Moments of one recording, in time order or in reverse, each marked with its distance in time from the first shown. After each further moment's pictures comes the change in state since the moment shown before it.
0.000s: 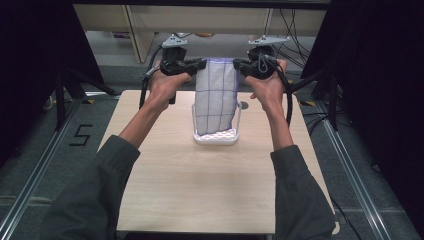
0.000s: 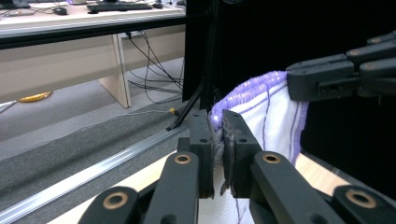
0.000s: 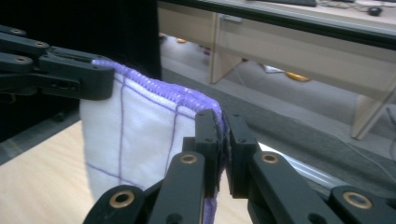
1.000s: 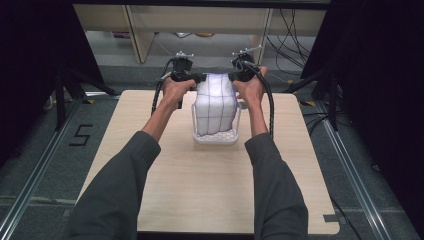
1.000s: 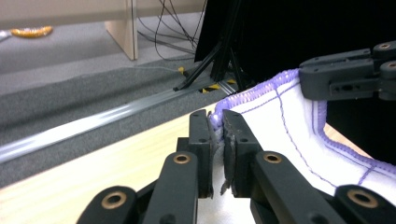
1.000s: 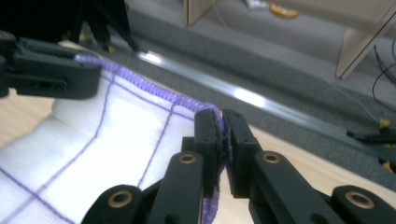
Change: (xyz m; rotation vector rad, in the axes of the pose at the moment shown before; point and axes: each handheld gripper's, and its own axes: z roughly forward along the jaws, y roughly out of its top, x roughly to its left) left arm 0.047 -0.061 0.075 0.181 0.042 -0.121; right arm -0.022 -0.036 0.095 0.275 -0.099 0.041
